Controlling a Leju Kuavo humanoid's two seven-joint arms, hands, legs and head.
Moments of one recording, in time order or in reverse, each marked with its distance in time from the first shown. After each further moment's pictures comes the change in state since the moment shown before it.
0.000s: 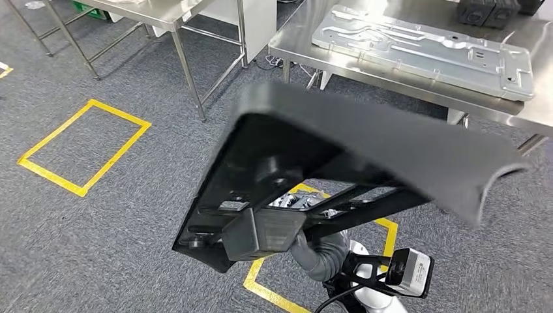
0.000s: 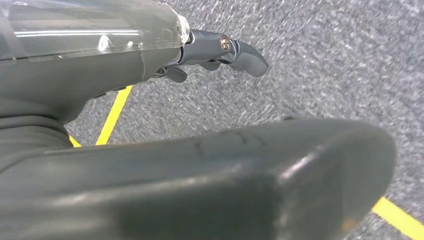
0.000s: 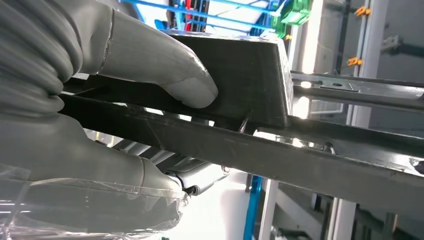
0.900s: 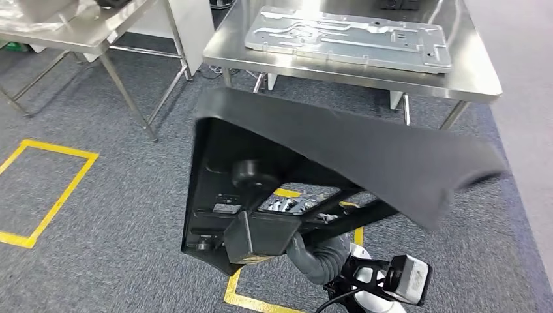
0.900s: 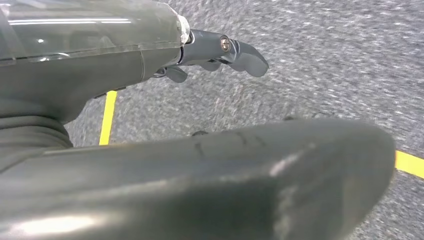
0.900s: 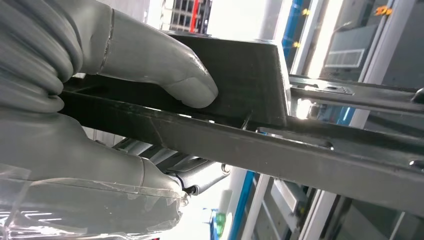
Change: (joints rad) left arm -0.004 0.005 0.000 0.000 -0.038 -0.009 -0.001; right arm 0.008 -0.001 -0.002 -0.006 0.051 -0.011 0.000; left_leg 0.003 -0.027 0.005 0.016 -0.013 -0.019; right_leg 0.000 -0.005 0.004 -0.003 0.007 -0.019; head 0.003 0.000
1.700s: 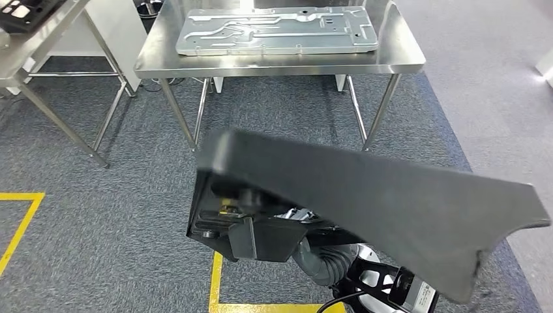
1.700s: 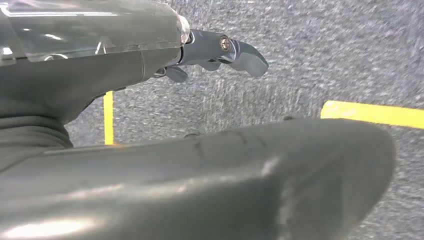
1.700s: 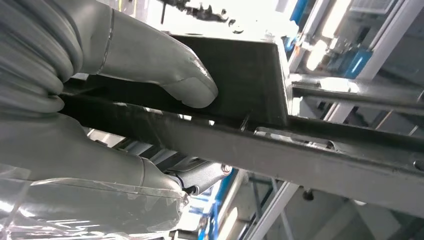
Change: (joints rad) left arm -0.001 0.005 0.006 0.000 -0.008 -0.022 0.014; right arm 0.010 -0.016 -0.014 -0.035 0.063 -0.031 -0.027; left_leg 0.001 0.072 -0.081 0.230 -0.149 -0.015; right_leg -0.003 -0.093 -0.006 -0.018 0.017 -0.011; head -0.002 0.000
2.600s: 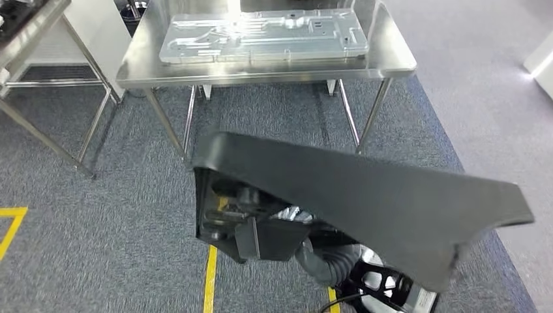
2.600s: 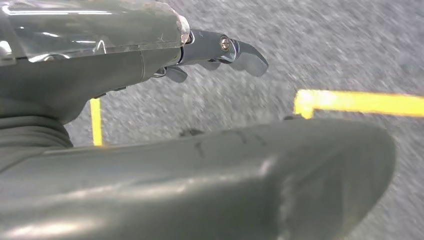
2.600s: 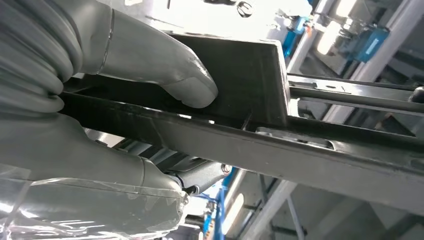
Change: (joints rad) left arm -0.002 0.008 0.004 0.000 -0.011 -0.018 -0.006; right arm 0.007 -0.018 0.000 0.008 0.004 -0.020 -0.020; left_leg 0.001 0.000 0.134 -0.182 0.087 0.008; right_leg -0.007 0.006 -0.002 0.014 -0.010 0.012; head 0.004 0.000
